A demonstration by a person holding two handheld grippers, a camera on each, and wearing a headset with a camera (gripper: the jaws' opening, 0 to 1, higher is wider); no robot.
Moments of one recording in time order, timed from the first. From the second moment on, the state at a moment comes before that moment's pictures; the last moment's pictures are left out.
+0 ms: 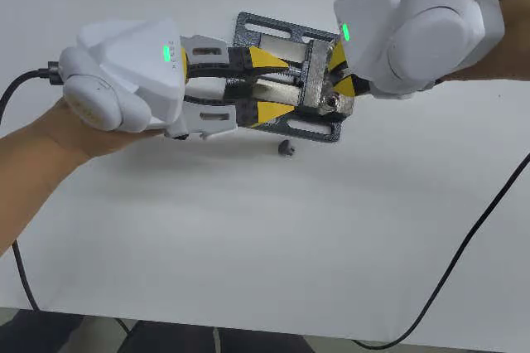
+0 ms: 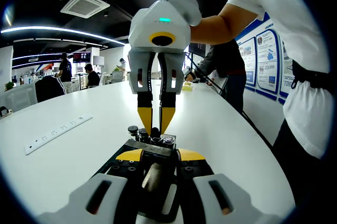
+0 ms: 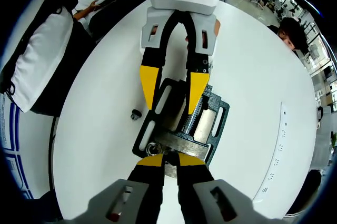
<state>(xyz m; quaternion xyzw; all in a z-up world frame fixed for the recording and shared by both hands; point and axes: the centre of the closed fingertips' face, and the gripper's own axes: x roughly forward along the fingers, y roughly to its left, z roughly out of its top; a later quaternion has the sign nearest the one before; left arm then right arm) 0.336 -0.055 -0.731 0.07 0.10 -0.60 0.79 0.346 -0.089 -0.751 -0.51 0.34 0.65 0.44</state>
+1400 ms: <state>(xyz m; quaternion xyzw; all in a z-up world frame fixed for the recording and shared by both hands) 0.340 -0.068 -0.736 0.06 0.12 -0.60 0.79 0.350 -0.093 -0.743 -0.49 0.33 0.65 0.48</state>
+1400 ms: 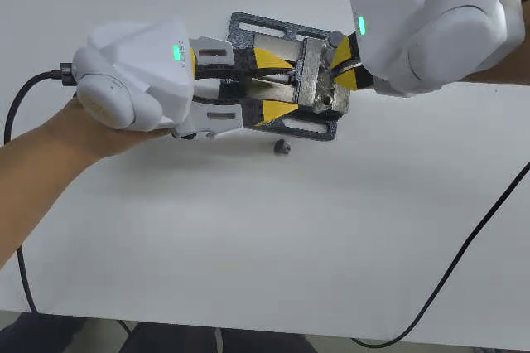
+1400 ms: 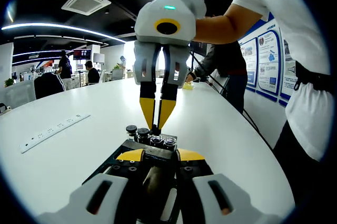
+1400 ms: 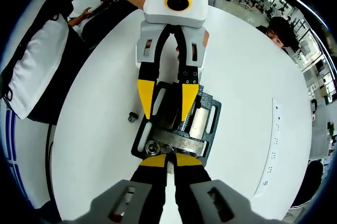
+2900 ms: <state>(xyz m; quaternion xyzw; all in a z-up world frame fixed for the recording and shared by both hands) 0.344 -0.080 -0.712 -0.02 0.14 -0.58 0.80 0.337 -0.056 -0.707 -0.44 0.27 0.65 0.56</state>
